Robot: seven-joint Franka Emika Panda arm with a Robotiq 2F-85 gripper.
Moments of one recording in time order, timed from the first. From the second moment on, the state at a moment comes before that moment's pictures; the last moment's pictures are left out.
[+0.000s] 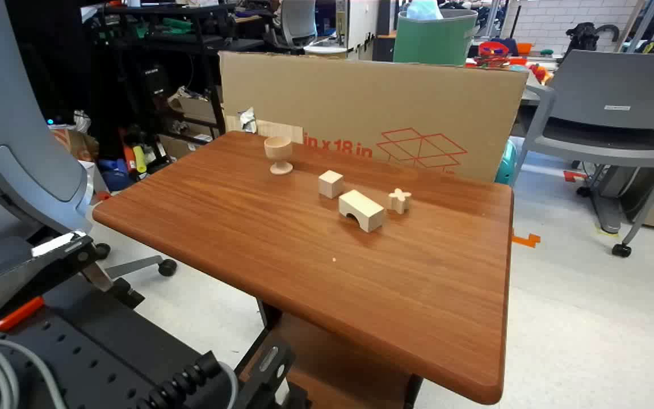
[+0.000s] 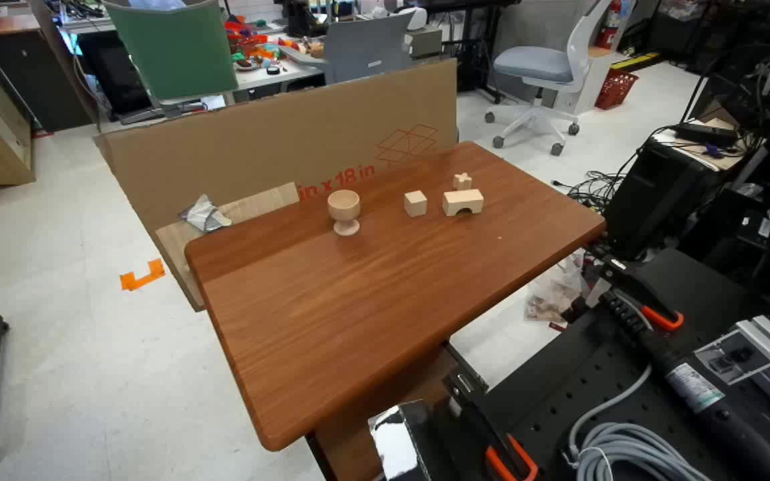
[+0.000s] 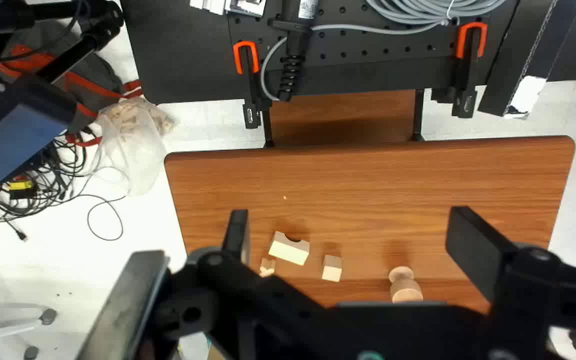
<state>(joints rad) -0.02 -0.93 0.07 -2.79 -0.10 1.98 0.08</state>
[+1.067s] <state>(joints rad) -0.02 -0.91 0.07 -2.78 -0.10 1.98 0.08</state>
